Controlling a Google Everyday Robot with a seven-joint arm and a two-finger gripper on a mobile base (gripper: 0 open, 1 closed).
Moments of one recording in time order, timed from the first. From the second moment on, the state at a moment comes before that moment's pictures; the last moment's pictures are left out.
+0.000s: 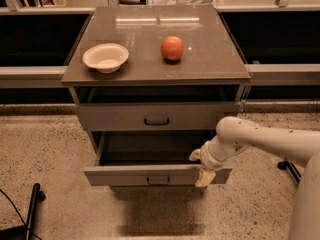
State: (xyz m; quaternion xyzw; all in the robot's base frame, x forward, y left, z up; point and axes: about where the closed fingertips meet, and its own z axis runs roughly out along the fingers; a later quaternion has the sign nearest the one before) arm 0.531 -0.147 0.489 -0.73 0.65 0.12 0.15
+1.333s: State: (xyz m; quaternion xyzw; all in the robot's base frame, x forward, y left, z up) arm 0.641 -0.154 0.437 -0.71 0.66 0.10 0.22
